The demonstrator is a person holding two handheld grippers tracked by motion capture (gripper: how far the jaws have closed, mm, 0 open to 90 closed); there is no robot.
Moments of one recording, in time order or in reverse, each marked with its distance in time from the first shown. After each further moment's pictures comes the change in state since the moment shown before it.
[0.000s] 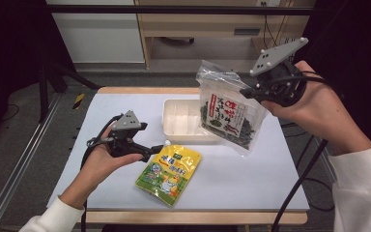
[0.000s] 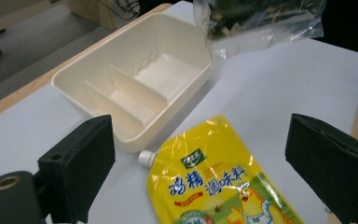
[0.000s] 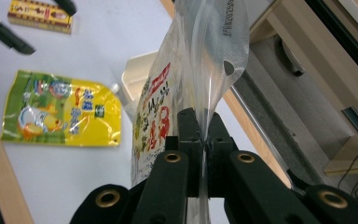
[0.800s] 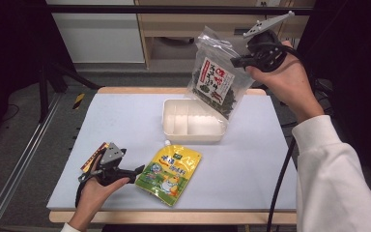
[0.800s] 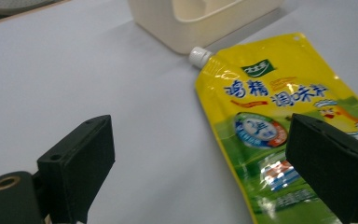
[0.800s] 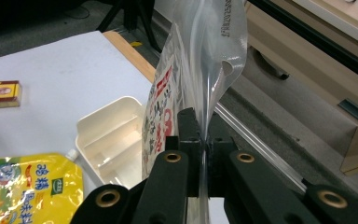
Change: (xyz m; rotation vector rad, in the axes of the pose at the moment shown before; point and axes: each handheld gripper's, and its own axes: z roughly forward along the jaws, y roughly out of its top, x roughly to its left) left arm 0.011 -0.128 0.015 0.006 0.197 -0.150; right arm -0.070 0.013 0.064 -0.128 -0.061 0.226
